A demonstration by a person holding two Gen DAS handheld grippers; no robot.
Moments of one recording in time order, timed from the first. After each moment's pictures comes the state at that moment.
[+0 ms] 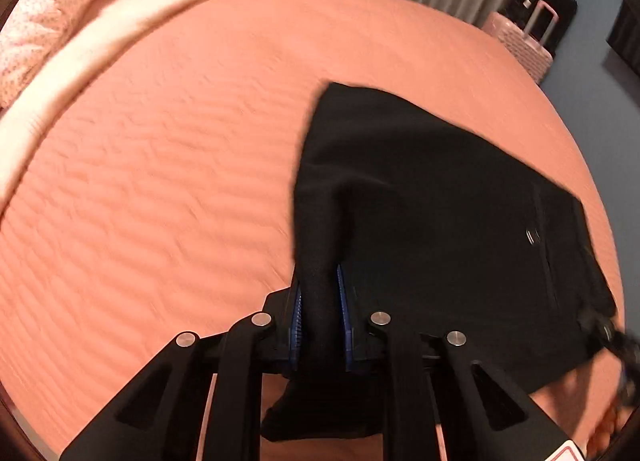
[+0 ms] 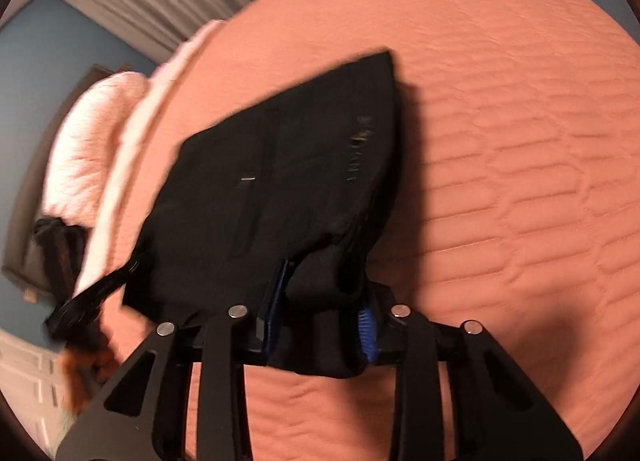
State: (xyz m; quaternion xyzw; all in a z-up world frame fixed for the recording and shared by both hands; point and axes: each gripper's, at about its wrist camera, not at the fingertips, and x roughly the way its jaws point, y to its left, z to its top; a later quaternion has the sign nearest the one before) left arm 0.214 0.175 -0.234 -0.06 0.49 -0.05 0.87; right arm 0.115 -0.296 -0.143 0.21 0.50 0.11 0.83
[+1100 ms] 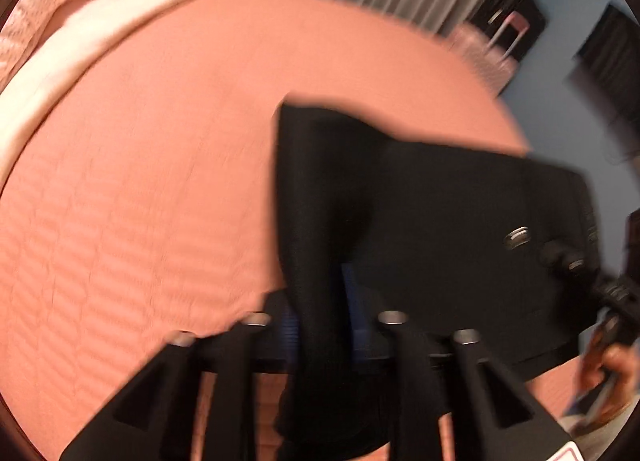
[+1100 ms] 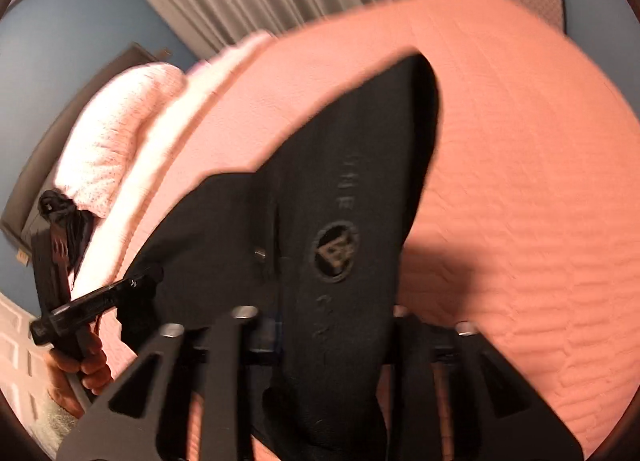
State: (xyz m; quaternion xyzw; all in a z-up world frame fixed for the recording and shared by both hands) left arm 0.222 0.161 -0.205 -0.07 0.51 -0.11 0.85; right arm 0.189 -0.342 -0.101 0.13 0.51 0.10 0.85
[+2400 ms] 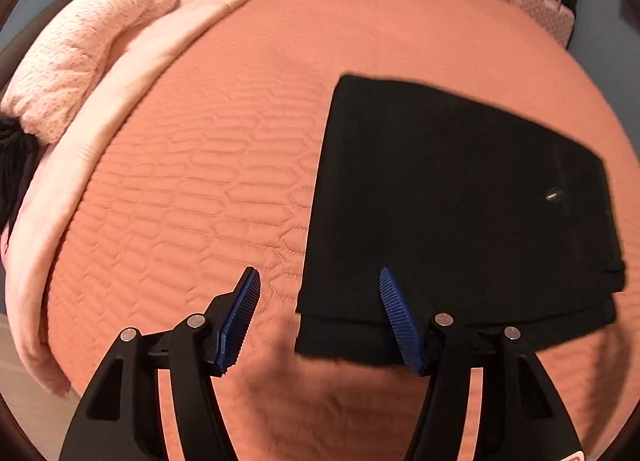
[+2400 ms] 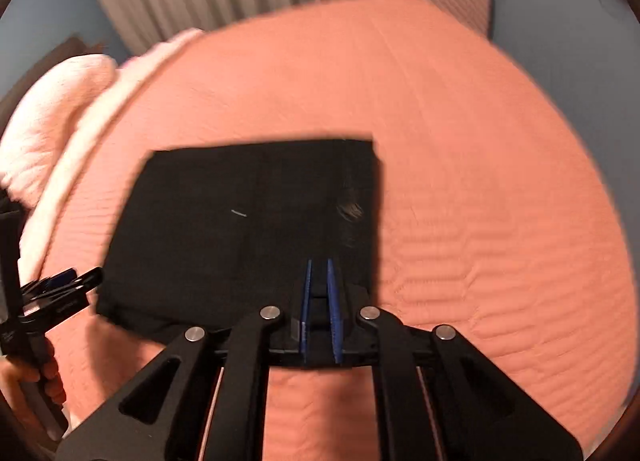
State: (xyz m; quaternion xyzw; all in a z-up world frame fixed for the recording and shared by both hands) left arm 0.156 0.089 -0.170 0.05 0.50 0.02 0.87; right arm 0.061 -0.342 -0.071 0.11 0.45 0.02 0.88
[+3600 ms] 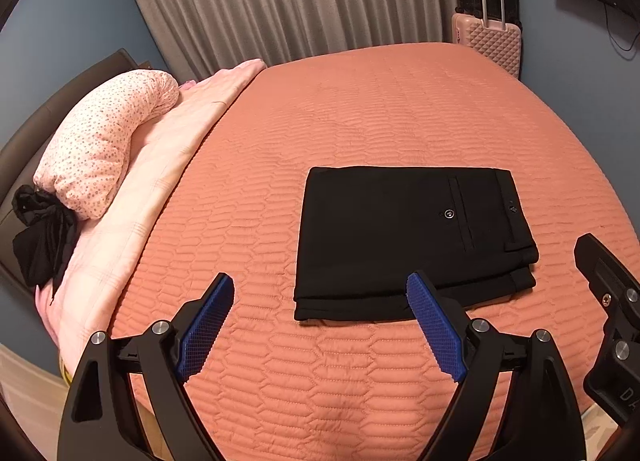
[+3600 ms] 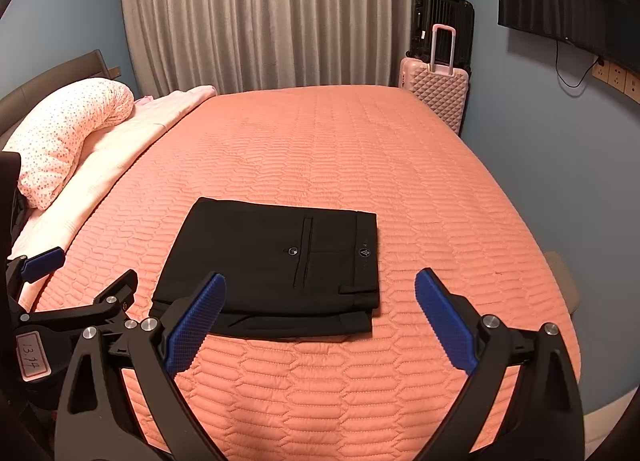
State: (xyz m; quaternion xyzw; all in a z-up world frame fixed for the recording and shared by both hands) left arm 0.069 0.044 -0.072 0.13 0.39 -0.01 0.91; right arm -0.020 -0.296 0.038 0.04 0.35 -0.05 0.93
